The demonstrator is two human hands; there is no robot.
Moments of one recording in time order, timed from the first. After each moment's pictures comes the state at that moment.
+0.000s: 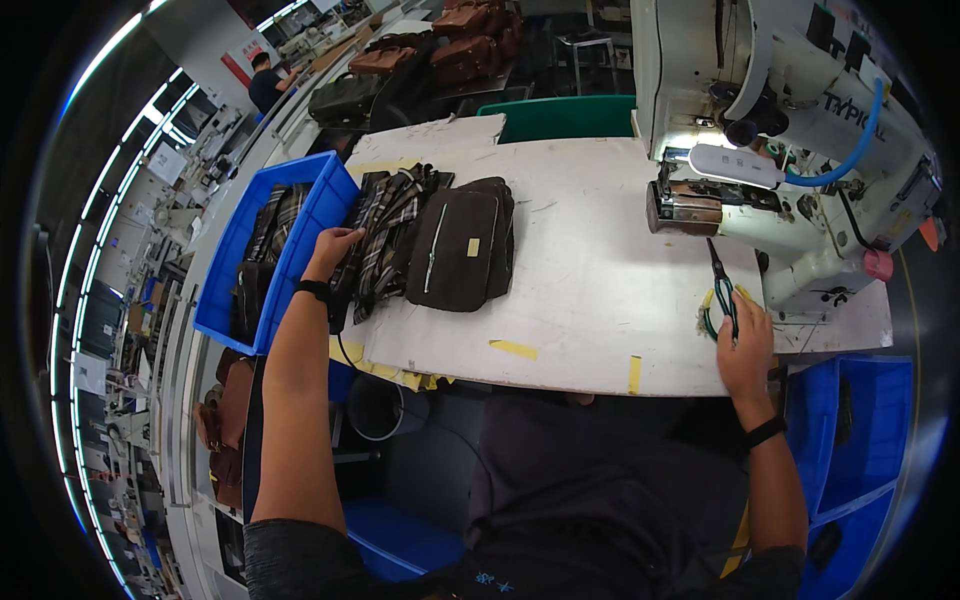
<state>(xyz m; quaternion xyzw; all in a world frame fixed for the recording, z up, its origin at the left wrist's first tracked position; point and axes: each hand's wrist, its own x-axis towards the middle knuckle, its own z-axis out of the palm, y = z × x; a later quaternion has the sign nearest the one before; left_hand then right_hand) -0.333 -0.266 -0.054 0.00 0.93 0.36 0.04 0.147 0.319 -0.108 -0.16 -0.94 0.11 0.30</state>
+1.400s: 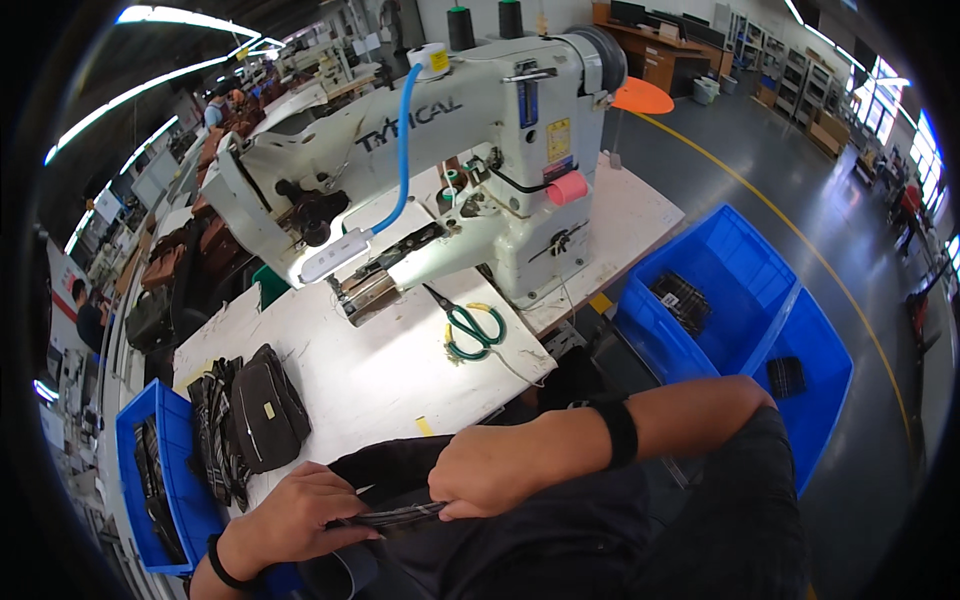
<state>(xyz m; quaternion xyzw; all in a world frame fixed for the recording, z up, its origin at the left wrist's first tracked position) 0.008 -0.015 0.130 0.74 0.61 0.13 0.27 0.198 0.213 0.068 0.24 -0.90 0.34 -0.11</state>
